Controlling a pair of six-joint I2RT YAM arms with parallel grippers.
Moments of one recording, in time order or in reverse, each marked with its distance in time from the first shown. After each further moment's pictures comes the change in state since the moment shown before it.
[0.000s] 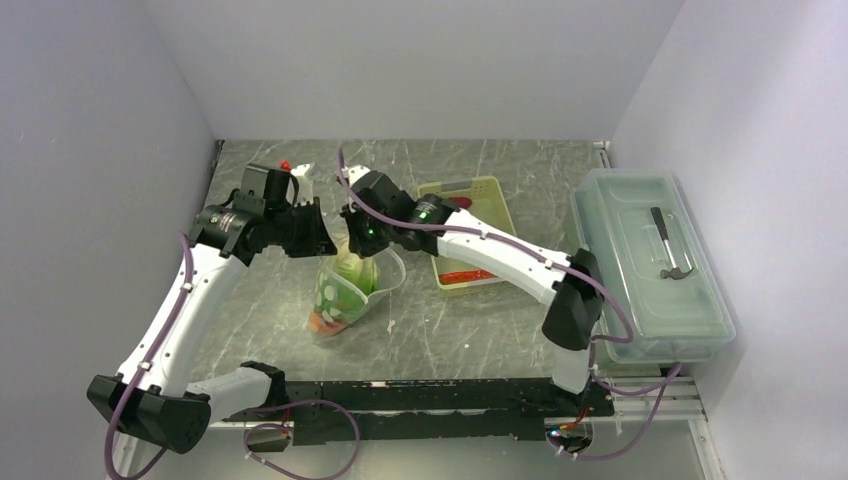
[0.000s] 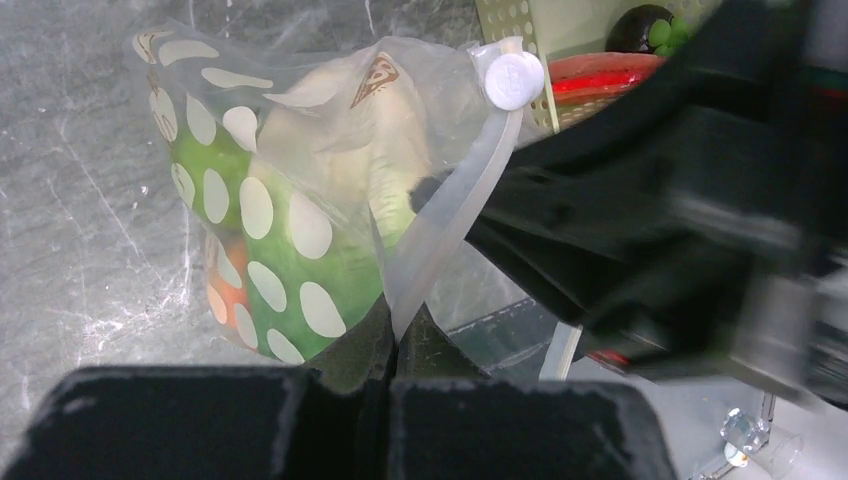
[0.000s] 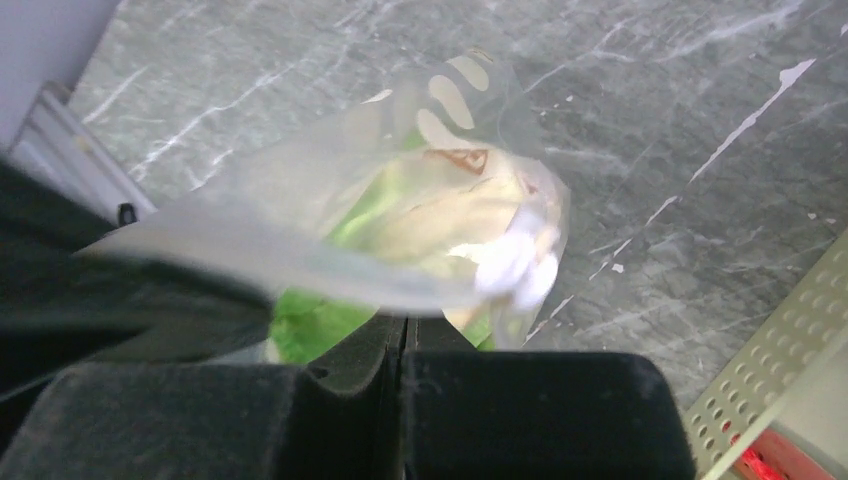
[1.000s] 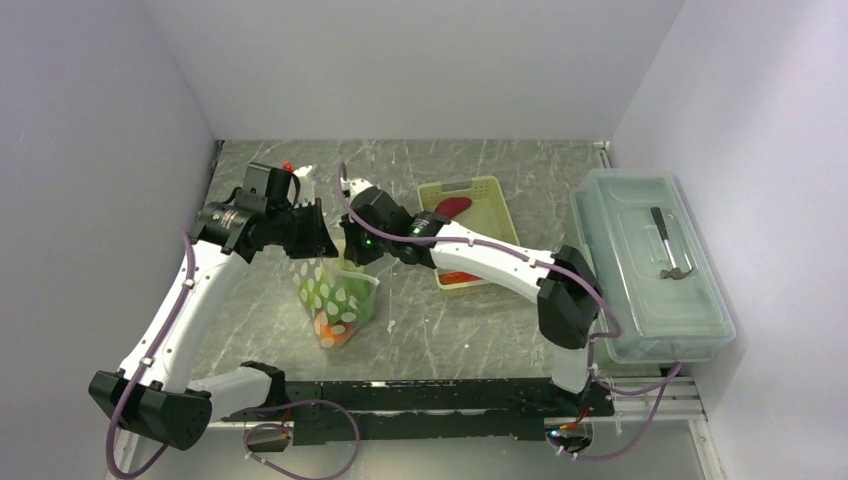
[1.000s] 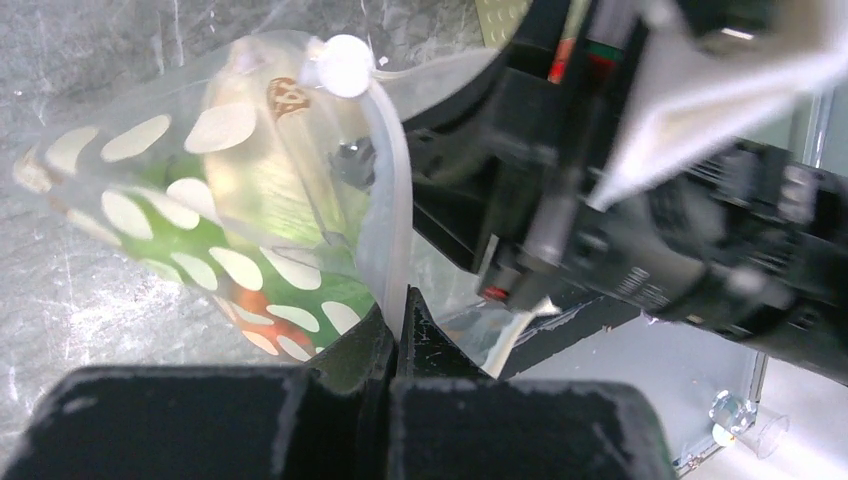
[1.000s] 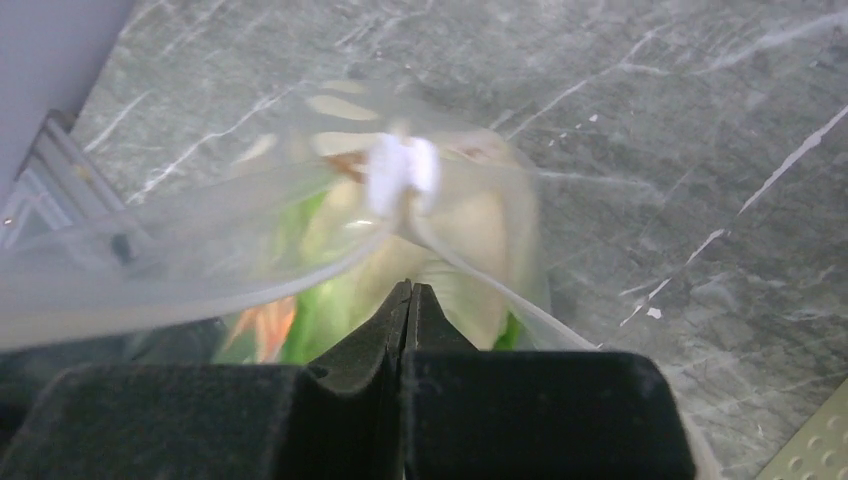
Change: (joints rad) left arm 0.000 0.019 0.013 -0.029 0.027 0.000; right arm 0.004 0.045 -0.198 0.279 0.003 0.048
